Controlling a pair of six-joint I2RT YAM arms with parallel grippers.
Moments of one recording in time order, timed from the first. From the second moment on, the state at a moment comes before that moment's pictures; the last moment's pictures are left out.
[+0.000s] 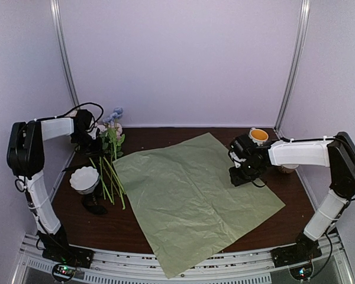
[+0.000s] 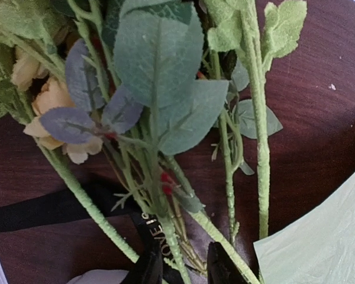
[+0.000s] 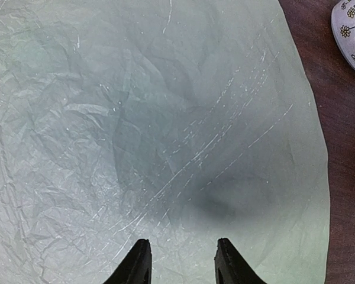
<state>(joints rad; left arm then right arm) -0.05 1.90 1.43 -0.67 0.11 -0.17 0.59 1.65 1.04 -0.54 0.17 0.30</state>
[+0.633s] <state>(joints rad) -0.05 2.00 1.43 -0.65 0.12 -0.18 0.60 1.65 1.00 -0.53 0.17 0.31</state>
